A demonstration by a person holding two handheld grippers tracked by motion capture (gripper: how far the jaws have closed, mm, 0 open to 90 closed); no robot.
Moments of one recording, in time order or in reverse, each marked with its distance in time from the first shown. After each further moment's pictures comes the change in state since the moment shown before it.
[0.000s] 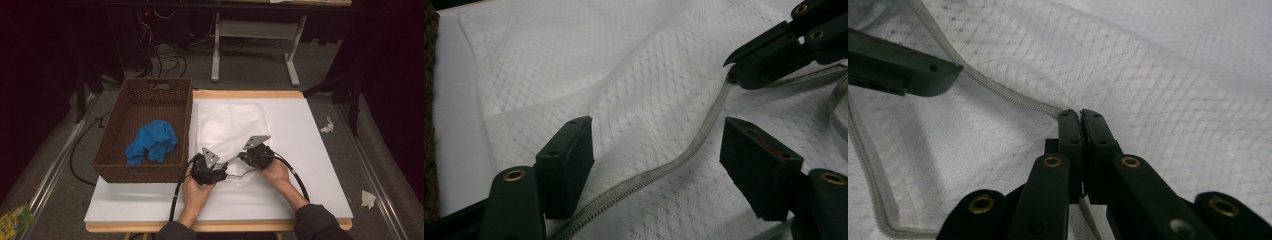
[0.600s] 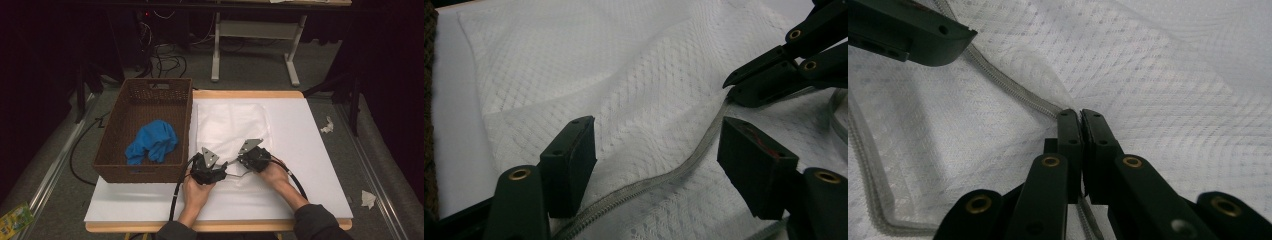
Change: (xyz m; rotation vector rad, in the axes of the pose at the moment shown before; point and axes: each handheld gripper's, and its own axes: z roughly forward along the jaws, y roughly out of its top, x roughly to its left) left arm 0.002 0.000 0.000 -0.001 -0.008 -0.017; right arm 0.010 0.002 0.008 0.077 -0.023 -0.097
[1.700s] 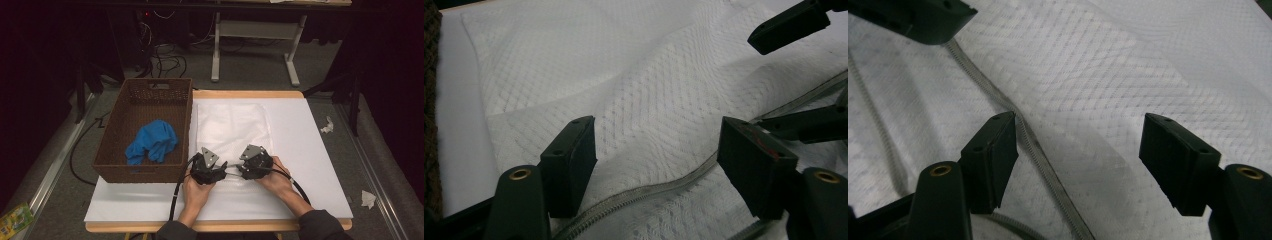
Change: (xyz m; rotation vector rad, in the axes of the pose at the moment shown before) left arm 0.000 0.000 0.000 -0.002 0.007 0.002; right arm 0.019 -0.008 -0.010 -0.017 -0.150 -0.017
